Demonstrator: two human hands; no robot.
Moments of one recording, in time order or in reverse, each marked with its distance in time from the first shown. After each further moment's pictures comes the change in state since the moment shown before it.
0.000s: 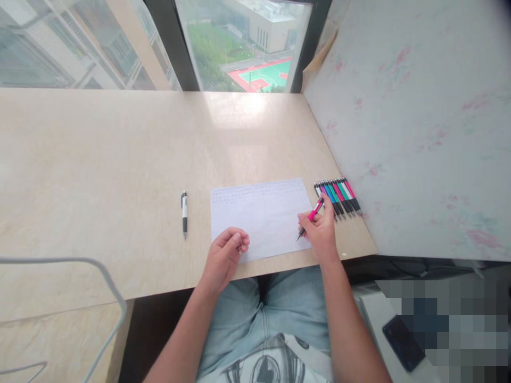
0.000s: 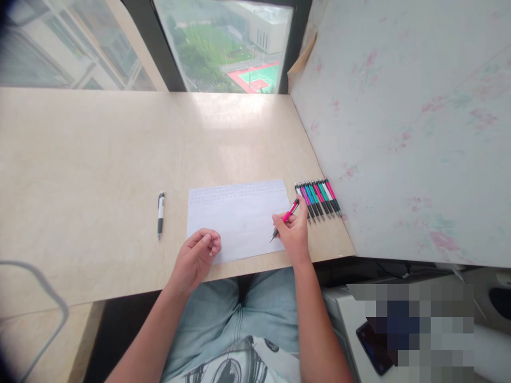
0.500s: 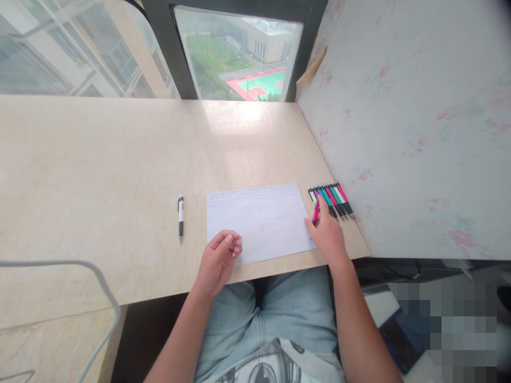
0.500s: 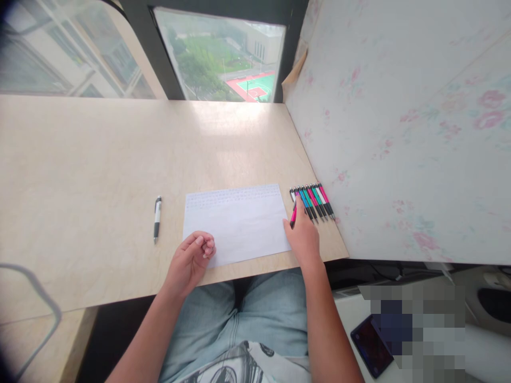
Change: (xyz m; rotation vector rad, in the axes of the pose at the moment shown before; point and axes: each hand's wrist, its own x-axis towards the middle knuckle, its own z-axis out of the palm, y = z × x) left_hand 0.002 0.000 -0.002 -0.050 0.028 0.003; right_hand 0.023 -0.009 -0.041 -1.119 0.061 -0.215
